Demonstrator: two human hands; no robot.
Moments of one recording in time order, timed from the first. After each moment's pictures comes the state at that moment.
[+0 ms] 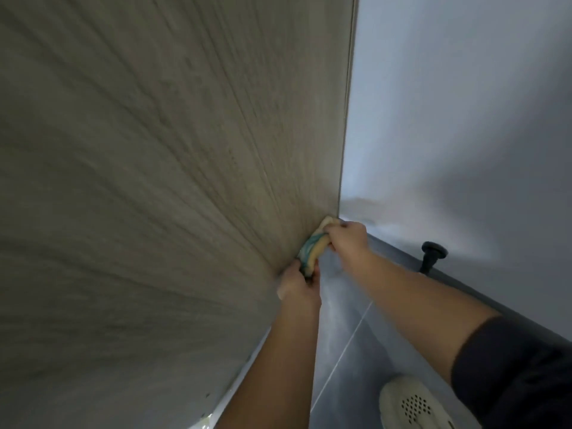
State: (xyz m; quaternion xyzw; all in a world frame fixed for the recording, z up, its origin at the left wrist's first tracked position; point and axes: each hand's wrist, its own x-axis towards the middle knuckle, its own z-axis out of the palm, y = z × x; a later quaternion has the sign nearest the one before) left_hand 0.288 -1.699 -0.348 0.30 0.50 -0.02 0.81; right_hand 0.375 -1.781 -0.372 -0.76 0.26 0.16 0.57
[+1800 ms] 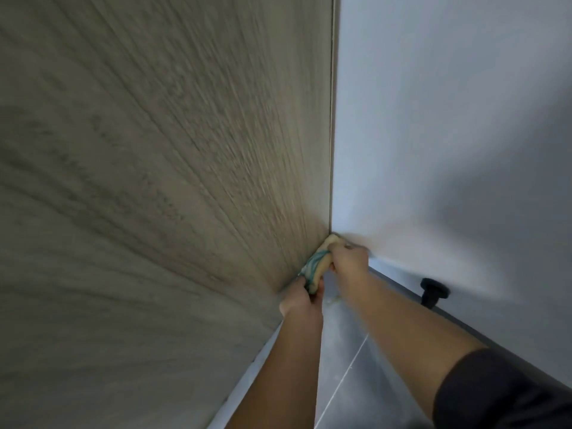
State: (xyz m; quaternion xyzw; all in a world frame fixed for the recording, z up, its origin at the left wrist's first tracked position) left_hand 0.346 -1.723 -0.416 0.19 0.58 0.01 0.79; right_hand 0.411 -1.795 -0.407 -0.67 0.36 0.17 0.63
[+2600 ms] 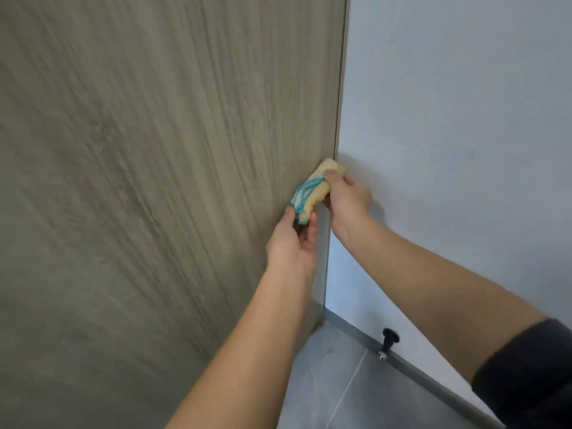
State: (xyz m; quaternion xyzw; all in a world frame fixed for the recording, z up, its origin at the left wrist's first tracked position) left_hand 0.296 -1.703 -0.010 0.18 0.24 0.06 0.95; right_hand 0.368 -1.767 -0.003 -0.54 0.11 -0.08 0.83
